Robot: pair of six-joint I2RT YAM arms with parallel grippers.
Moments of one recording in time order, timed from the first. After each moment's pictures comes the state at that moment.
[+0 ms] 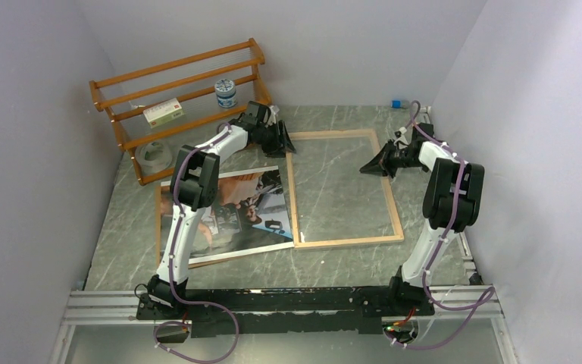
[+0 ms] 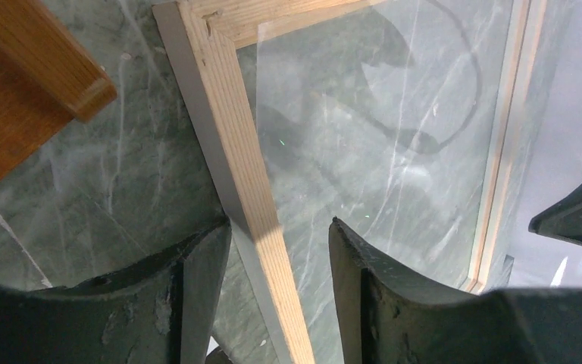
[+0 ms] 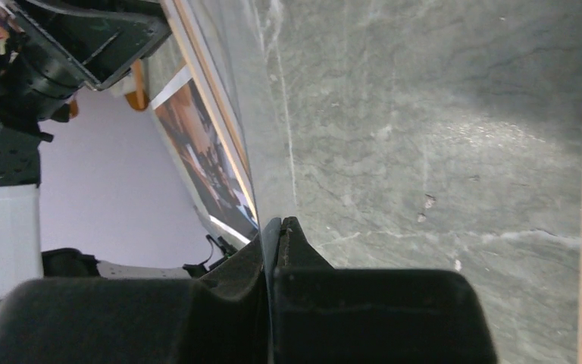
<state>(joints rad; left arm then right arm) -0.39 2.47 2.02 -0.39 0.50 -0.57 -0.20 1.95 1.31 -0.57 -0.88 0.44</state>
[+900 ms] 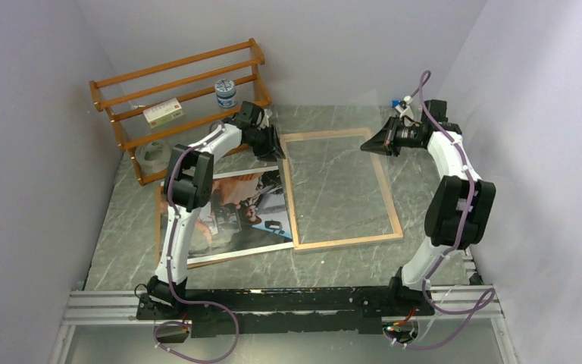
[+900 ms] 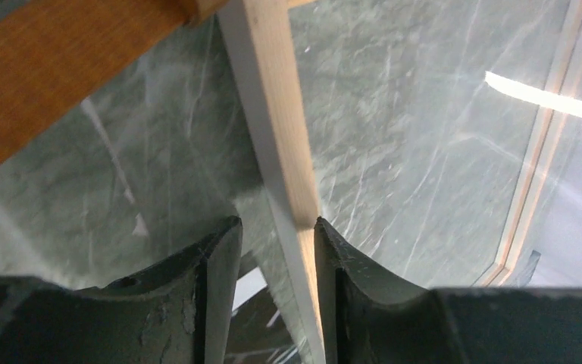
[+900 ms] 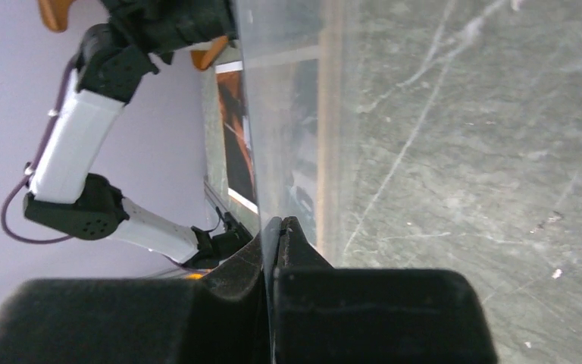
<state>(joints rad) -0.35 2.41 1.97 -0.49 0.46 -0.52 -0.19 1.79 1.44 -0.68 -1.00 0.33</state>
